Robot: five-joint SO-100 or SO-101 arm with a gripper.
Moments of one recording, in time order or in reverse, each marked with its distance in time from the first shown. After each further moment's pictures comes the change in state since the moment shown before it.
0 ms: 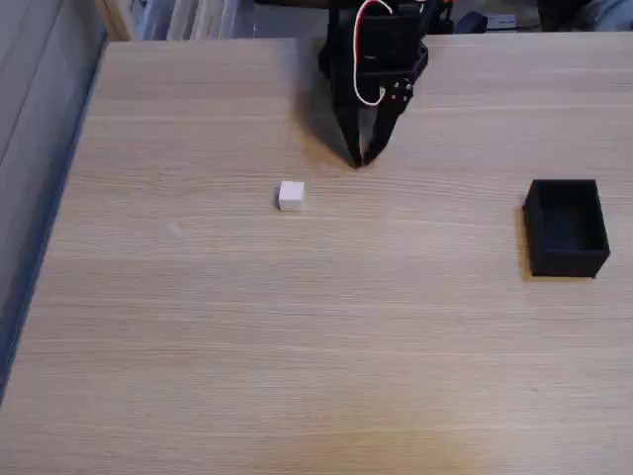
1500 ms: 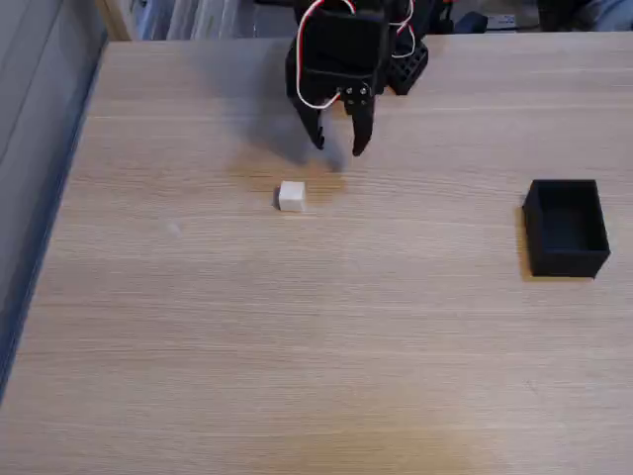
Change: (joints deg) arm 15.1 -56.6 -41.8 -1.9 1.9
